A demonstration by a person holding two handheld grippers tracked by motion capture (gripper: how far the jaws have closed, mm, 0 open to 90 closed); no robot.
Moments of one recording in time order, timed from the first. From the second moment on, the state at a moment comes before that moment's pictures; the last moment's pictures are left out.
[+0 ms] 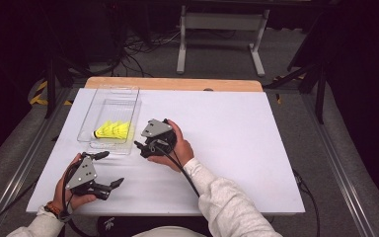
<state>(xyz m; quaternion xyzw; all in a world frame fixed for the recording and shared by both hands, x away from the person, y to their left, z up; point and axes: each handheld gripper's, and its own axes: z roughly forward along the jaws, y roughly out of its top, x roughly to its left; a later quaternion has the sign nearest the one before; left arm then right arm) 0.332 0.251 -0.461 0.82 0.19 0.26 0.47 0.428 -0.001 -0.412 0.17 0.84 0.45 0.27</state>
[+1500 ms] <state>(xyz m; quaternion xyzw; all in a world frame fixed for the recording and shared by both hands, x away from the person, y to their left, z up) 0.333 0.249 -0.462 0.82 0.19 0.26 0.47 0.407 -0.058 -0.418 0.17 0.81 0.45 0.33</state>
